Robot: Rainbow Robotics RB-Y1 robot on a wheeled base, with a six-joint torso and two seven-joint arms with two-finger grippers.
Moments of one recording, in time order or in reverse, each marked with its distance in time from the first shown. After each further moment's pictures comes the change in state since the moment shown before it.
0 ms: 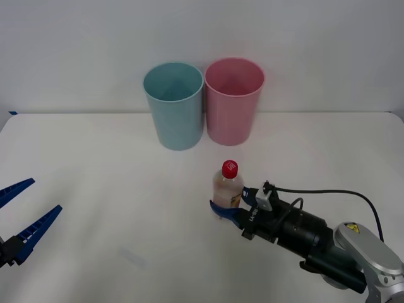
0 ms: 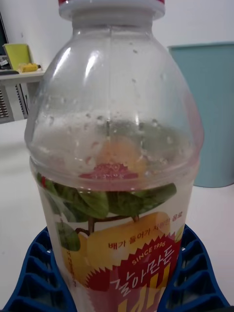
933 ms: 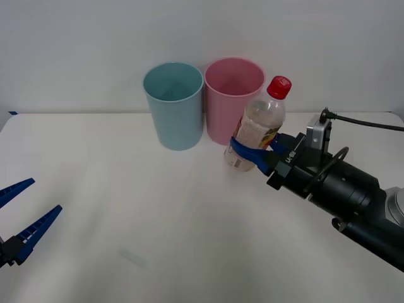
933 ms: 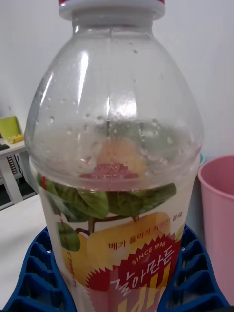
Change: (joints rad) right arm 0.035 -0.163 -0.145 -0.485 0.071 0.192 -0.563; left arm 0.000 0.000 0.000 0.000 0.000 0.000 0.000
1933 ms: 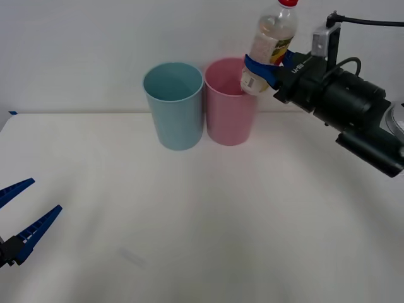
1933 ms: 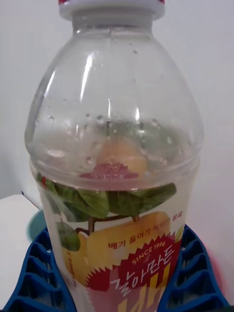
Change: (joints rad) right arm -0.486 -0.109 0.071 0.334 0.043 0.146 -0.109; left arm 0.000 0.000 0.000 0.000 0.000 0.000 0.000
